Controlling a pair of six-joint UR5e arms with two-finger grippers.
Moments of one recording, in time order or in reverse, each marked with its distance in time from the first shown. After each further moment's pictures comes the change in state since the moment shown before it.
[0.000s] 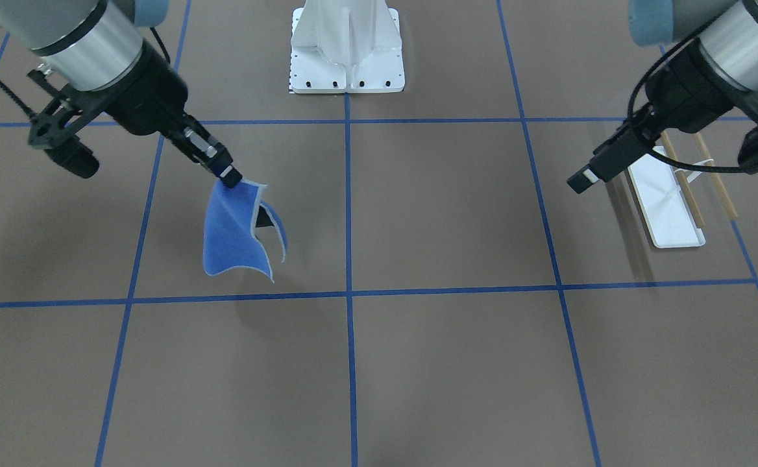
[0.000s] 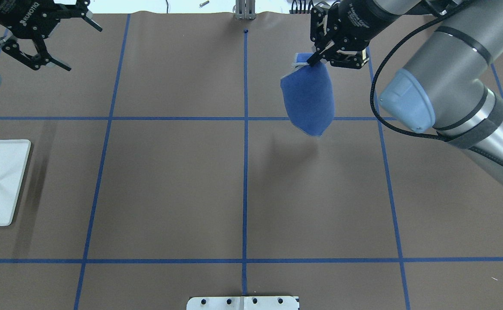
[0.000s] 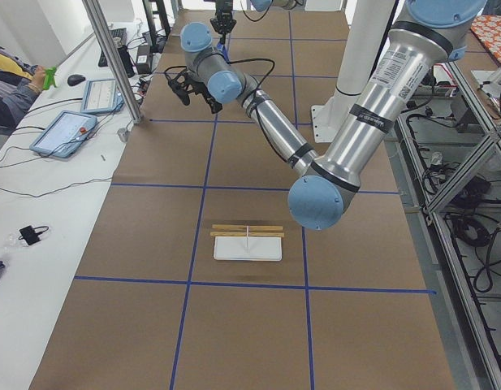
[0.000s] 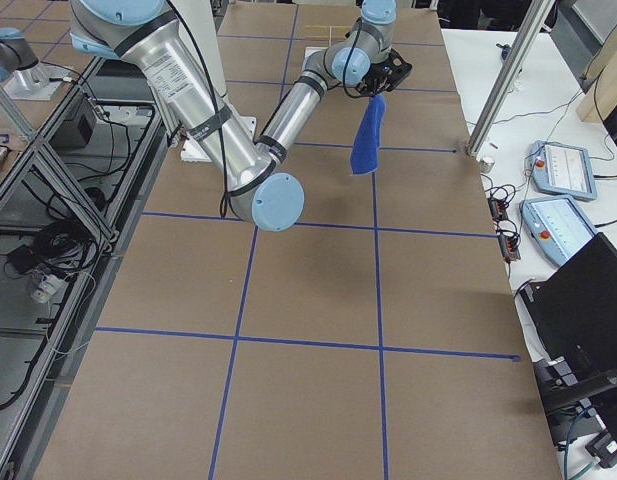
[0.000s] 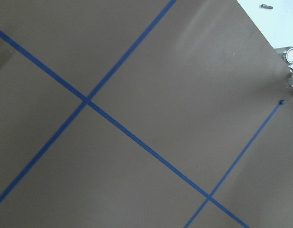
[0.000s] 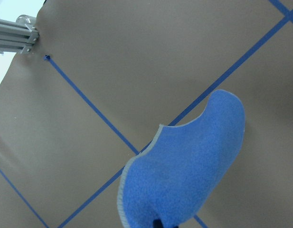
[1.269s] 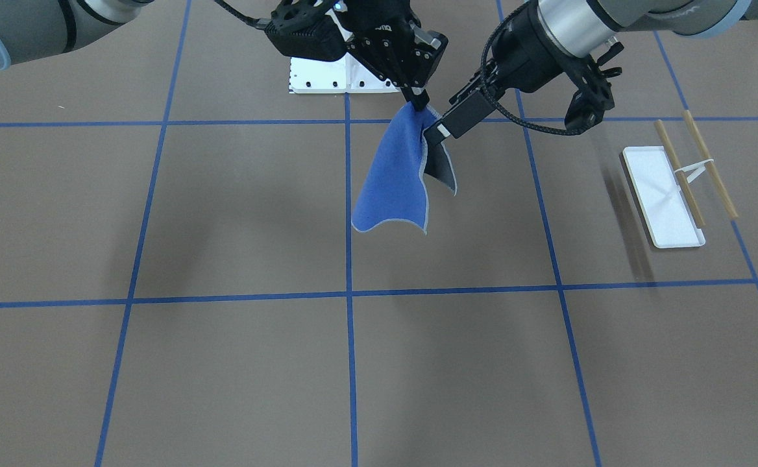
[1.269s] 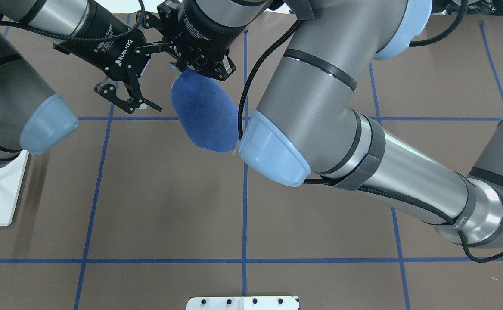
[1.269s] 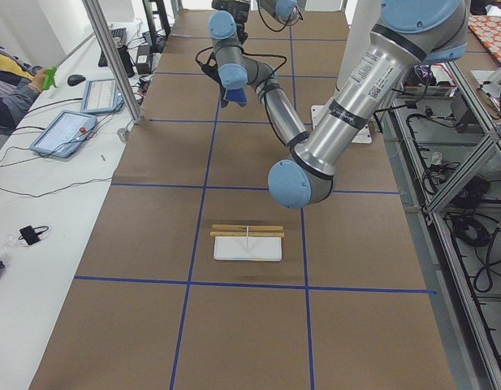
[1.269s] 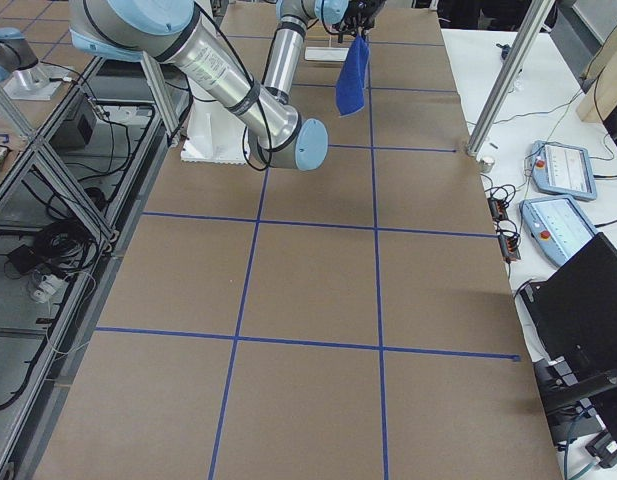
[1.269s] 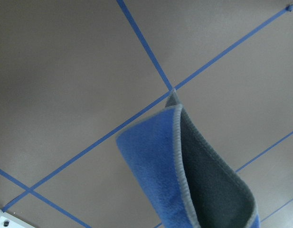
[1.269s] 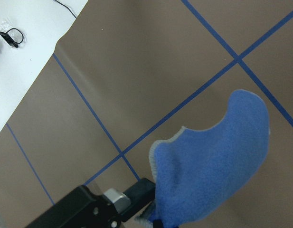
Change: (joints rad) left arm 0.195 -0.107 0.005 -0.182 0.019 -0.462; right arm -0.224 0.334 -0.089 -0.043 -0.243 0.087
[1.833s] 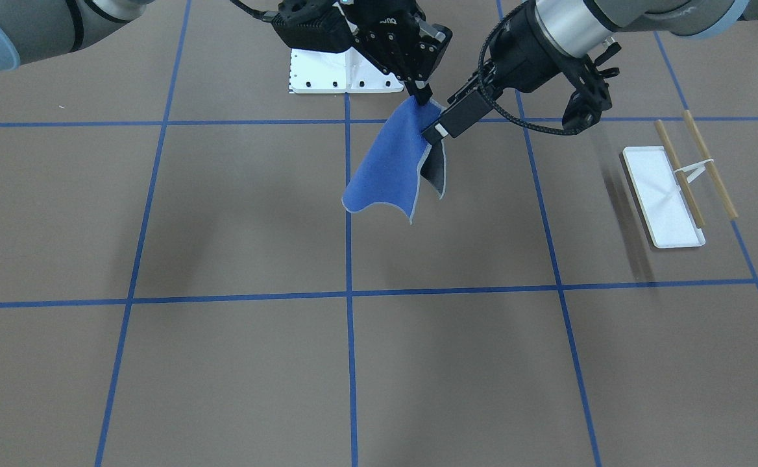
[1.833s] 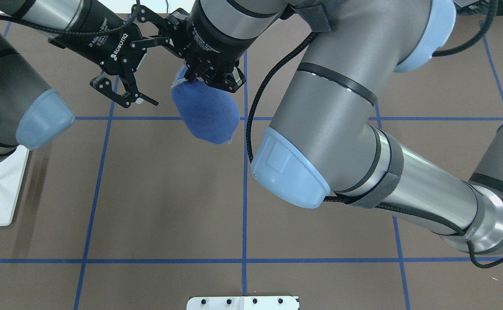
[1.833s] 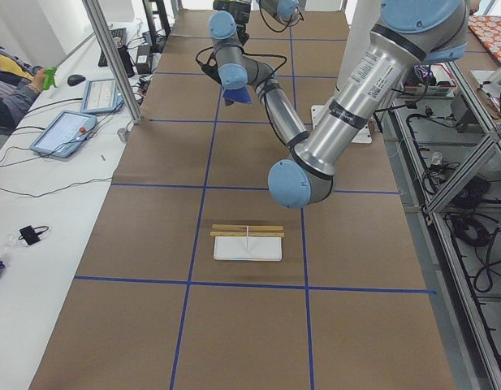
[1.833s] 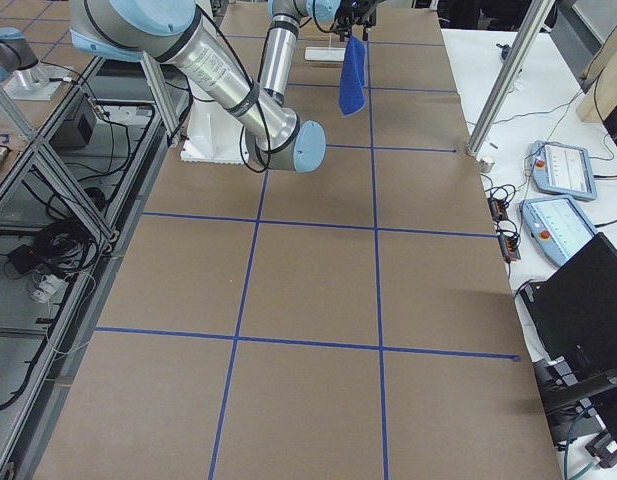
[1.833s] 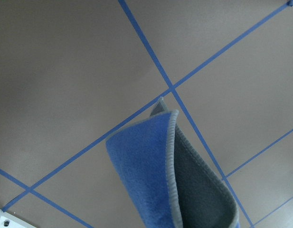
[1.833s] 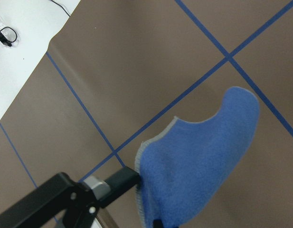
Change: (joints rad) left arm -0.023 0.001 0.003 -0.004 0.000 0.012; right arm -0.014 -0.029 0.099 -0.102 -0.004 -0.008
